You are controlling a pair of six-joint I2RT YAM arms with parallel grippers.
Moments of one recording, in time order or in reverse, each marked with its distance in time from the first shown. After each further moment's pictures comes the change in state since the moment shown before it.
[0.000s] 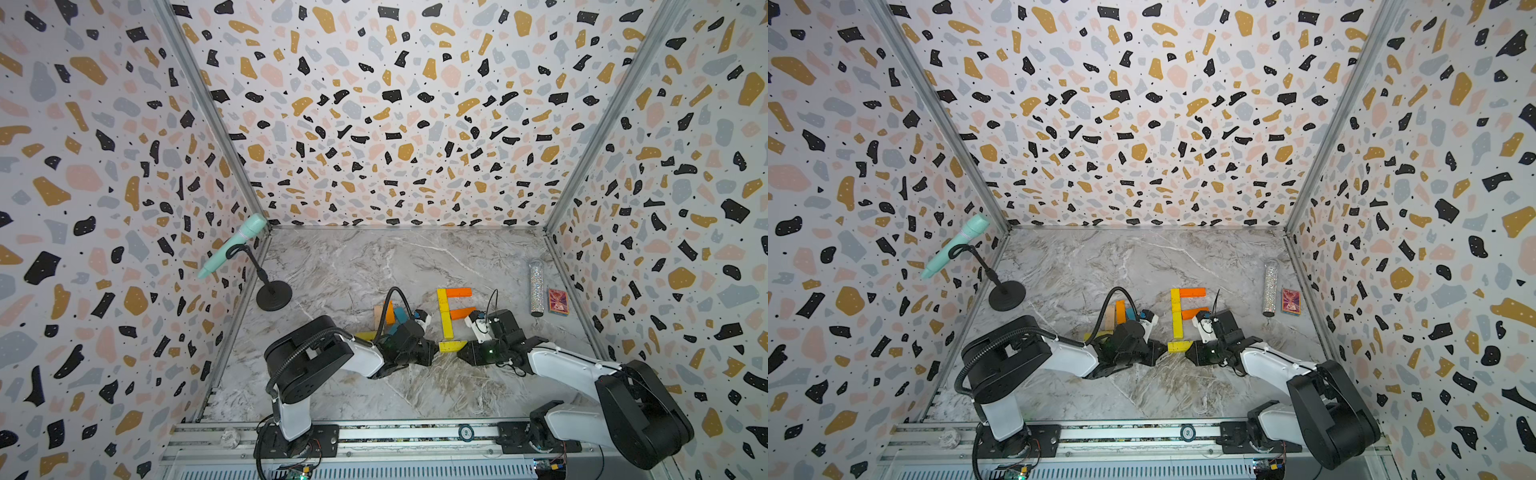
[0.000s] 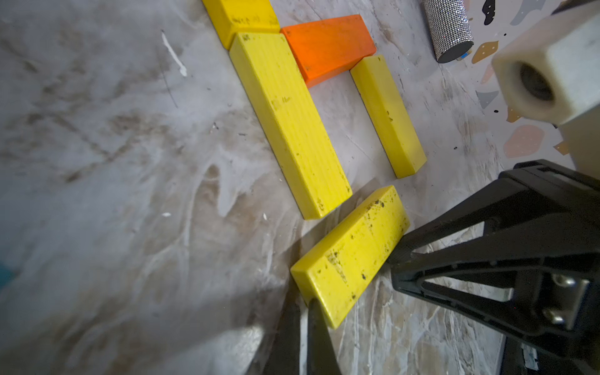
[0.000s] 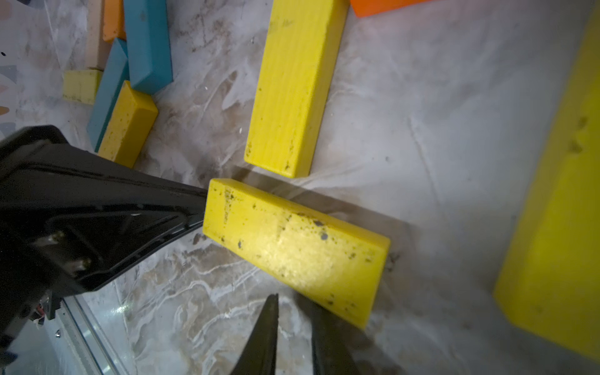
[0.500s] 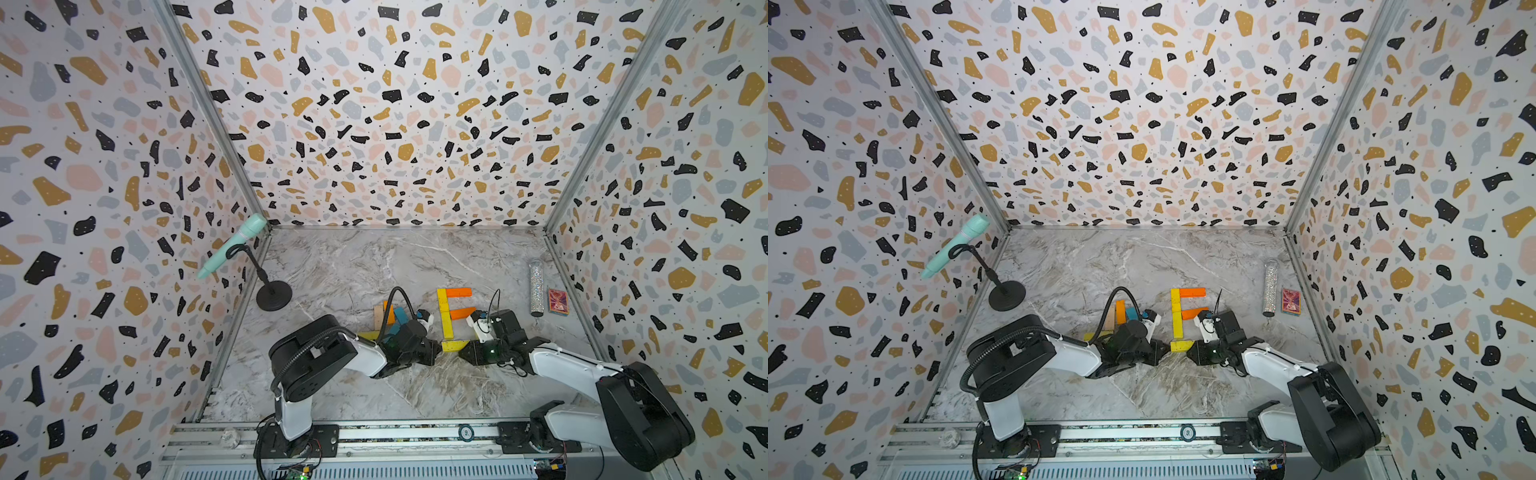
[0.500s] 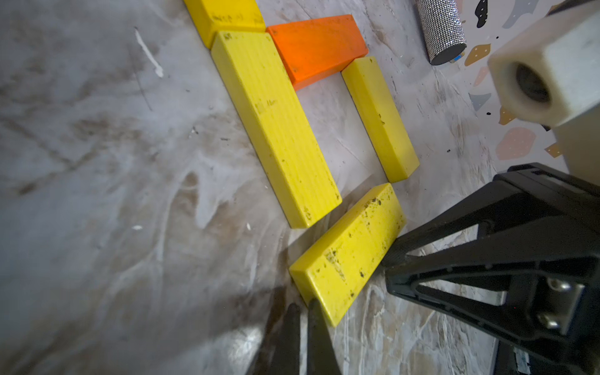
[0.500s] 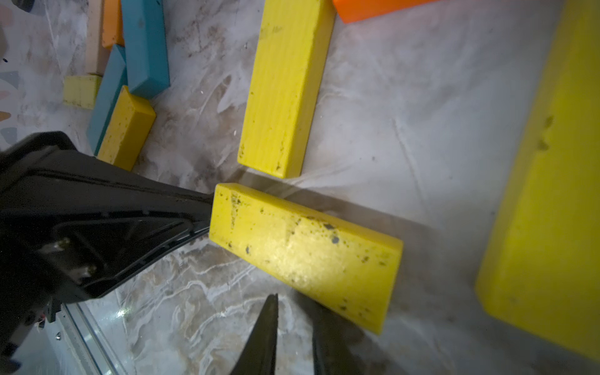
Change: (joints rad) left arm -0.008 0.024 0.019 0.018 0.007 -0.014; right arm -0.016 -0.010 -0.006 -0.001 -0.007 -0.004
